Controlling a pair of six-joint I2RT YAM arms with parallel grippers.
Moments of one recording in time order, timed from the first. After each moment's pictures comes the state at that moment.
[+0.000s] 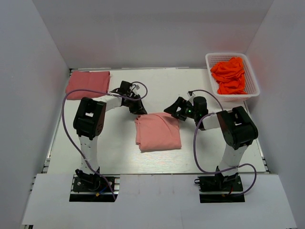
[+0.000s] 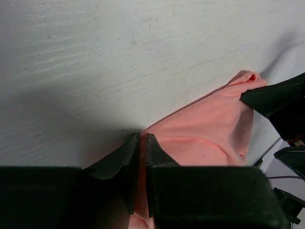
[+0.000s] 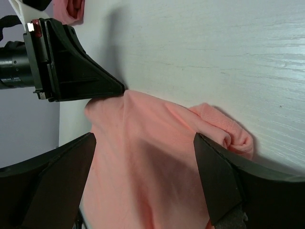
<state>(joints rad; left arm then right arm) -0.33 2.09 1.37 -0.30 0.50 -0.53 0.33 1.85 0.72 0.67 -0.54 0.80</state>
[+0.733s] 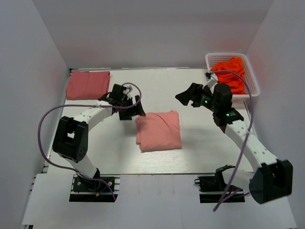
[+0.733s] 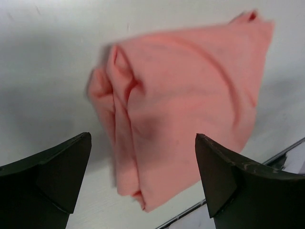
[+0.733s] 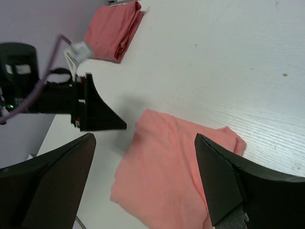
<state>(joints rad) -0.37 1.67 1.16 -0.41 0.31 -0.52 0.31 1.19 0.89 0.04 -0.42 0.51</state>
